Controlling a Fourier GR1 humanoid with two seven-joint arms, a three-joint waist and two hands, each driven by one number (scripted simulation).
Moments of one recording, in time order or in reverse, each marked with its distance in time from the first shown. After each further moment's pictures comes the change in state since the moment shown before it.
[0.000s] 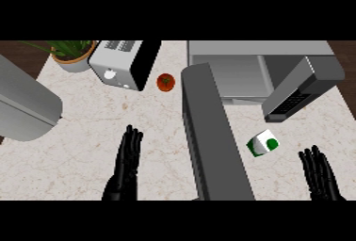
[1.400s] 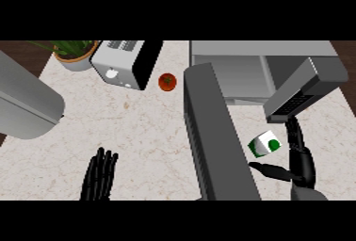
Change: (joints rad) left arm 0.181 0.187 0.057 -0.054 0.244 -0.128 -0.189; right arm -0.581 -0.069 -0.237 0.974 0.065 -0.195 -0.389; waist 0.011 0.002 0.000
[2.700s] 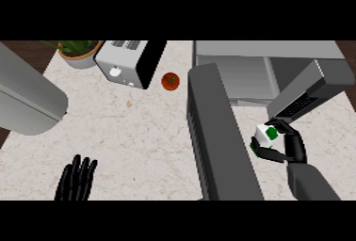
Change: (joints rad) left arm 0.082 0.088 0.106 -0.037 0.094 -0.123 -0.058; right arm -0.348 -0.106 -0.059 0.594 0.078 -0.080 -0.236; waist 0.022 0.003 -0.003
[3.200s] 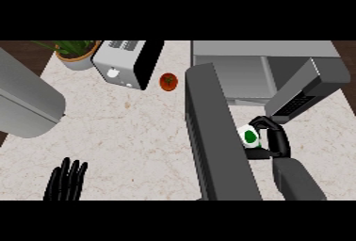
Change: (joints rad) left arm 0.034 0.026 0.052 -0.003 0.040 -0.041 -0.020; right arm -0.026 0.076 0.032 -0.040 -0.011 0.100 -0.009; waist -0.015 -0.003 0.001
